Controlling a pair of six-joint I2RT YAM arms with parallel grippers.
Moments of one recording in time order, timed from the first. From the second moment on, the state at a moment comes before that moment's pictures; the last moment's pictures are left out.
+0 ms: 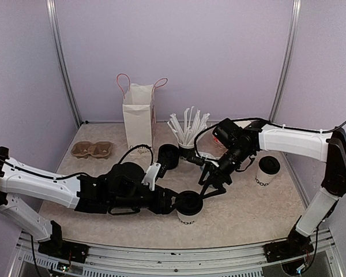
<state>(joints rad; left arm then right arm) -1.21 1.42 0.78 0.18 -0.06 -0.64 0.72 1.66 1.28 -0.85 -0.71 -0.50</state>
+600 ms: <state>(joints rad) -1.26 1.54 0.77 0.15 -0.06 -0.75 0.81 1.68 1.21 -0.89 -0.71 -0.60</state>
